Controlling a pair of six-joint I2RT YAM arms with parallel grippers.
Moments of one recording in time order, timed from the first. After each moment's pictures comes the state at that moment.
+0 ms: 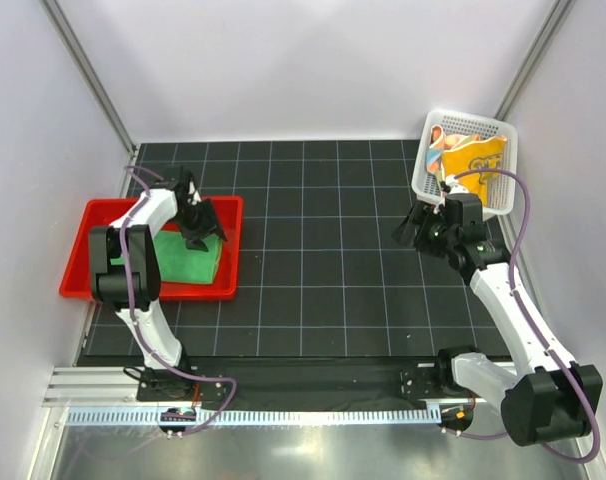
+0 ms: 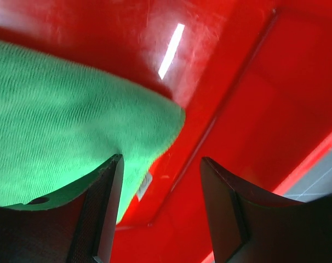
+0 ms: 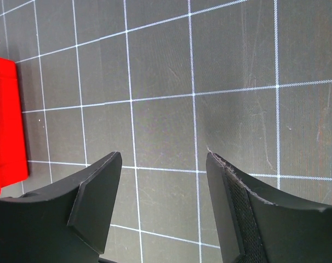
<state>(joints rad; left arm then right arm) 0.02 1.84 1.31 -0.76 0.23 -0.42 0.12 1.04 0.86 -0.50 -0.14 0.46</state>
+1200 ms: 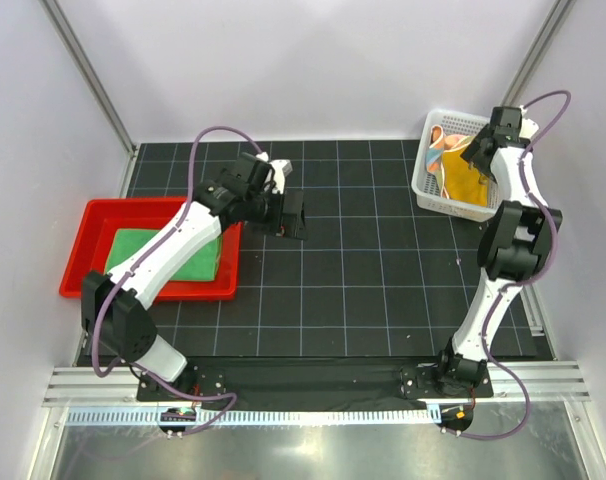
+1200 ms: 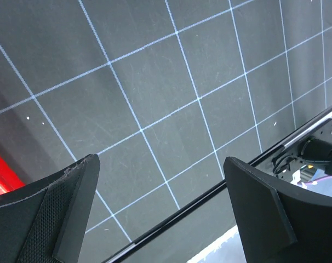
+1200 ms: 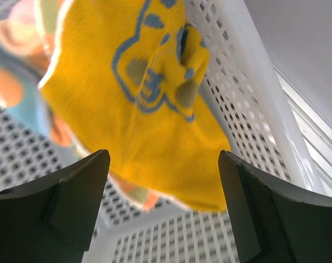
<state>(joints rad) -0.56 1.55 1.45 -0.78 0.25 -0.36 -0.24 2.05 1.86 -0.60 0.29 0.45</state>
